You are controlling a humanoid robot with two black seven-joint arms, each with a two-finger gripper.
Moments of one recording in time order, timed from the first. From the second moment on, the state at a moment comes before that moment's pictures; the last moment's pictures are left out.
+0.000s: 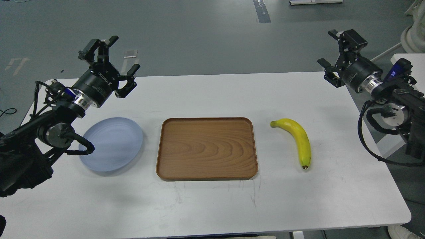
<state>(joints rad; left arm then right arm) -0.77 0.45 -0.53 -0.80 0.06 -0.48 -0.48 0.95 -0.47 0.24 0.43 -0.17 0.49 0.49</state>
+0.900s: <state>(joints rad) -0.88 0.71 -0.53 -0.99 0.93 -0.49 -0.49 0.95 -0.46 0.23 0.43 -0.17 0.49 0.49</state>
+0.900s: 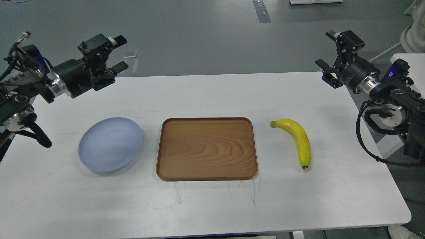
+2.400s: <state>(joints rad) -0.73 0.75 -0.17 -0.68 1.55 -0.19 -0.49 0.95 -0.45 0.23 0.43 -0.17 0.49 0.49</state>
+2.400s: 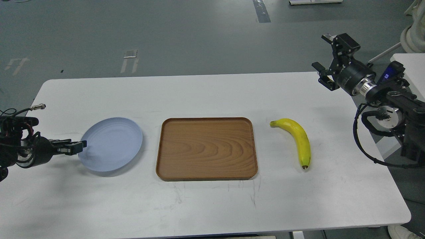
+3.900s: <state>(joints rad) -1.10 0.56 -0.15 -0.97 1.52 -0.39 -0.49 0.95 -0.45 0.22 0.43 -0.17 0.49 0.49</state>
